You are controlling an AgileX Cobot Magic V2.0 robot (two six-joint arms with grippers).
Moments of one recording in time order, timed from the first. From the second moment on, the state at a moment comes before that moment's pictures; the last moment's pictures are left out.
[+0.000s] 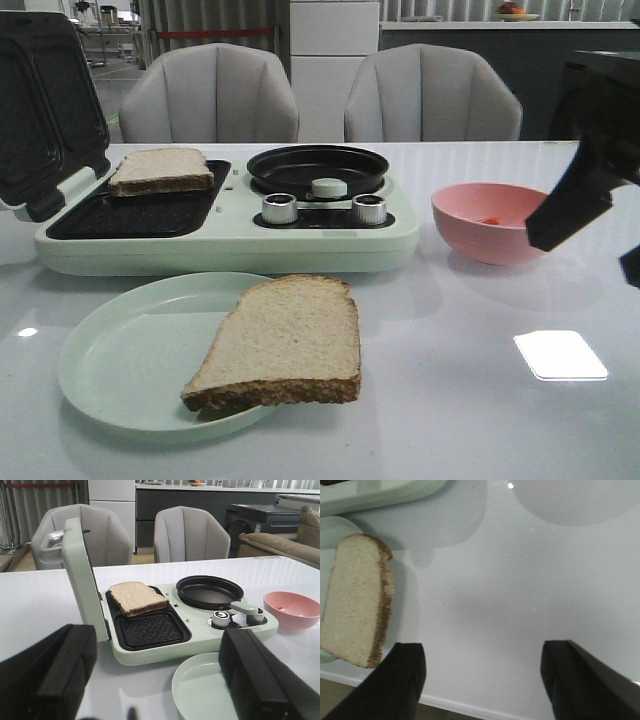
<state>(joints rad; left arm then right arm) -0.39 -0.01 -0.31 0.16 0.45 -0.22 0.16 1.27 -0.65 0.72 0.53 -0.30</state>
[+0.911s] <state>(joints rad) -0.39 -0.01 -0.31 0.16 0.46 -0.22 0.28 1.88 -0.89 1.51 0.71 -1.01</state>
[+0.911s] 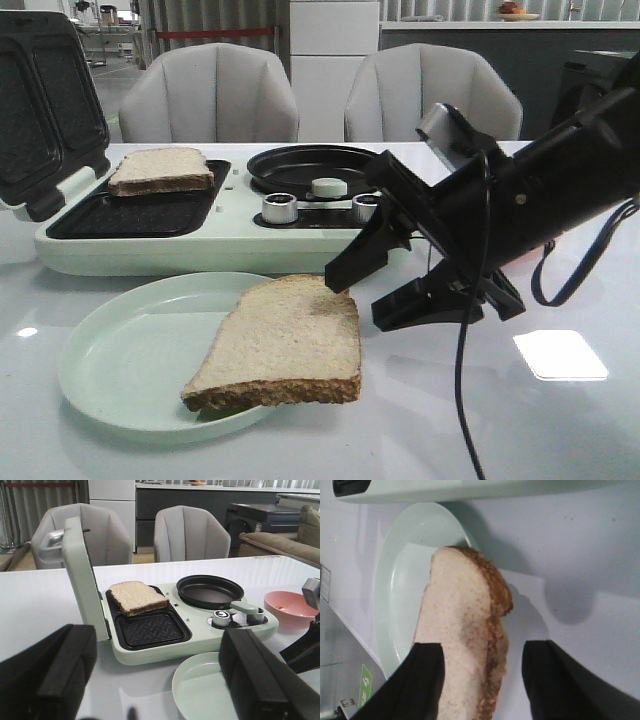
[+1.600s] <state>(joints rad) -0.39 -0.01 -0.31 0.16 0.46 -0.22 0.33 1.96 -0.96 1.54 0.74 -1.04</state>
